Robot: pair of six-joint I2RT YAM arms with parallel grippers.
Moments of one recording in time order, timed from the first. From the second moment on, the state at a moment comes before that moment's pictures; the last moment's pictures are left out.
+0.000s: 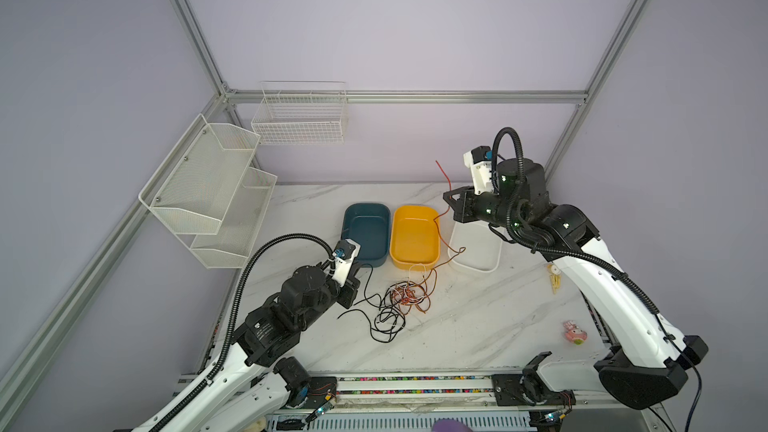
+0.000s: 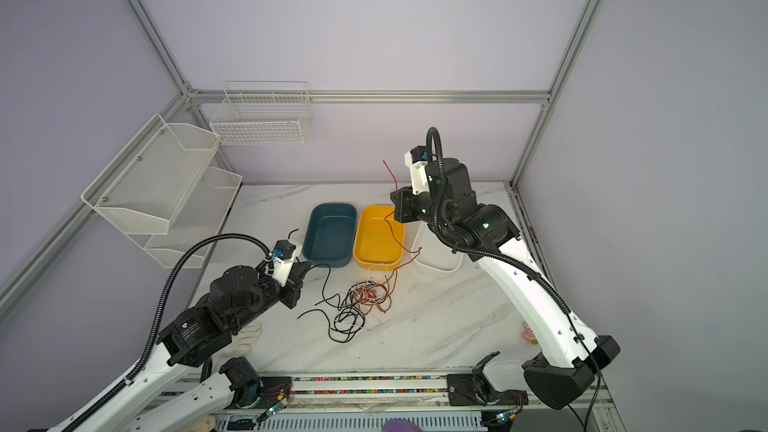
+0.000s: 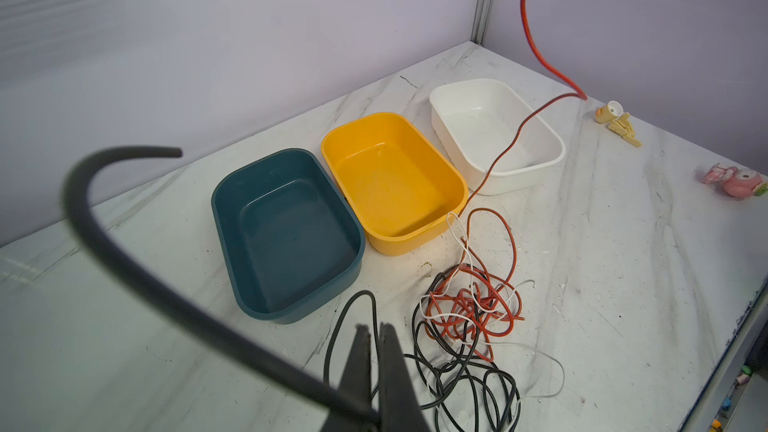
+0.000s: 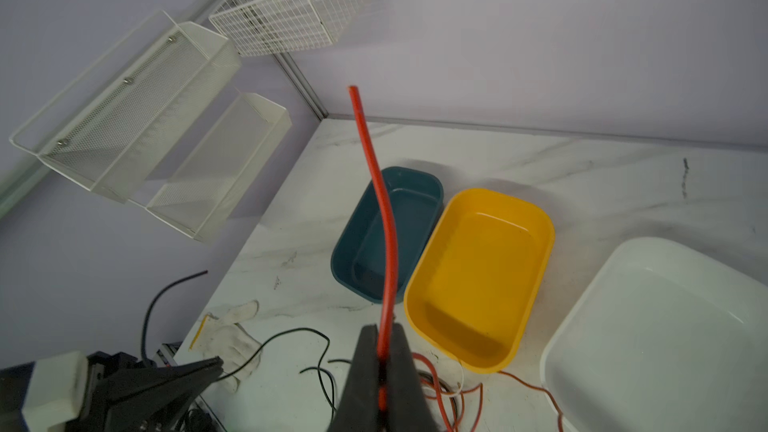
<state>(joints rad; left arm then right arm) -0.72 0.66 0.79 -0.51 -0.17 0.00 0.62 1.30 1.62 -0.77 -0.08 0.40</state>
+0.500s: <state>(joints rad) -0.72 0.66 0.79 -0.51 -0.16 0.00 0.62 0.99 1.47 -0.99 0.28 0.49</state>
